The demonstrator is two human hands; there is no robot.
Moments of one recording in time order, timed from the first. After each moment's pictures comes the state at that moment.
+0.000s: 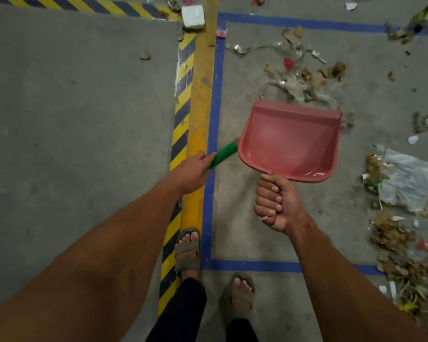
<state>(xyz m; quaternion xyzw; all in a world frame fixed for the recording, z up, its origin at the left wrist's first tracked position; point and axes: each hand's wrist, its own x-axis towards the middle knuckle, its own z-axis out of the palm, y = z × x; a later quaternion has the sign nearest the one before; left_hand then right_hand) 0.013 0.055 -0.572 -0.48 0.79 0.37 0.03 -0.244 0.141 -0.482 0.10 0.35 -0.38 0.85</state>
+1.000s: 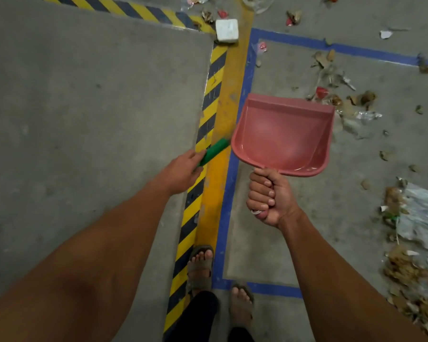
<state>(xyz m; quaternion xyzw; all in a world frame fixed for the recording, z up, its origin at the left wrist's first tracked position) 0.130 -0.022 -0.582 -0.54 0.76 0.36 -0.01 -0.141 0.027 -0.494 0.08 0.32 -0.34 0.88</state>
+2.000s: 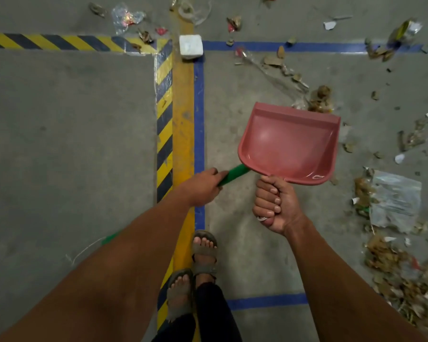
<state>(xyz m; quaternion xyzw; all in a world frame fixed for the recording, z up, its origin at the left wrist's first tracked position) -0.077 -0.109 -0.592 -0.40 0.80 0.42 0.14 -0.290 -0.029 -0.499 0.12 0.36 -0.42 0.82</state>
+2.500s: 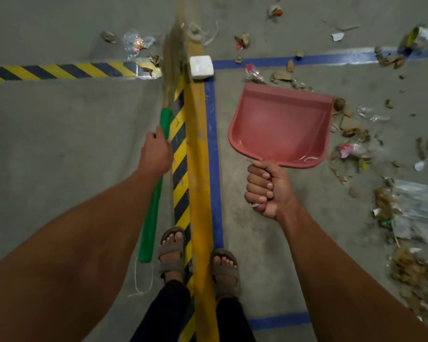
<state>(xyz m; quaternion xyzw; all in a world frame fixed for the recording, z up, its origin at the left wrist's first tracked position) 0.048 -0.275 -0.587 -0.71 0.66 0.26 0.03 -0.226 -0.139 -0.500 0.08 0.30 -0.43 0.85</state>
